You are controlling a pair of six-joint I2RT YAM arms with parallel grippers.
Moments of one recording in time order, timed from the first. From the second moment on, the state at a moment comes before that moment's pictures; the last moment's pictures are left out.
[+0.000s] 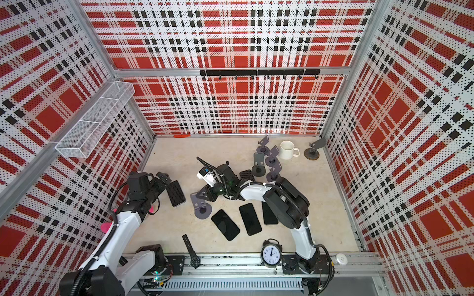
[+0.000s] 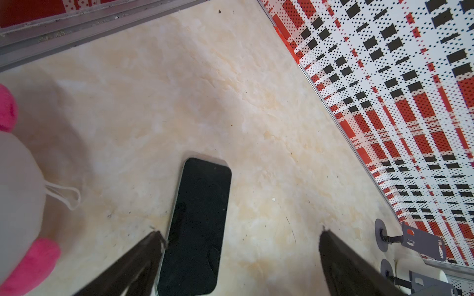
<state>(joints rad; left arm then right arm) 0.13 0.97 0.59 -0.25 0.00 -0.78 0.85 2.02 1.26 0.26 -0.71 0.26</state>
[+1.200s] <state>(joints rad) 0.12 0.89 0.52 -0.20 0.11 -0.84 0.45 2.11 1.47 0.31 -0.03 0.38</state>
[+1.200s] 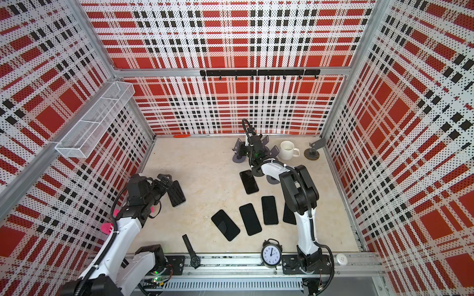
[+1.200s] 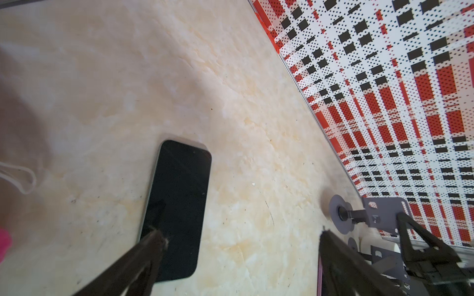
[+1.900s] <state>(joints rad) 0.06 0.92 0.52 -0.16 0.10 -0.86 0.43 2.18 1.56 0.25 0.07 0.37</state>
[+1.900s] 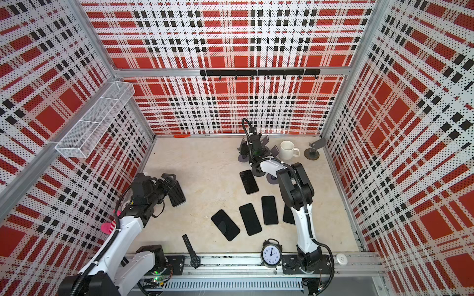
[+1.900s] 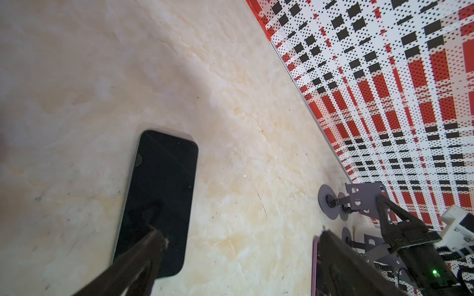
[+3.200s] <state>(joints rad) -0.32 1.13 0.79 -0.18 -0.42 -0.71 0.43 1.60 1.00 0.48 0.19 0.28</state>
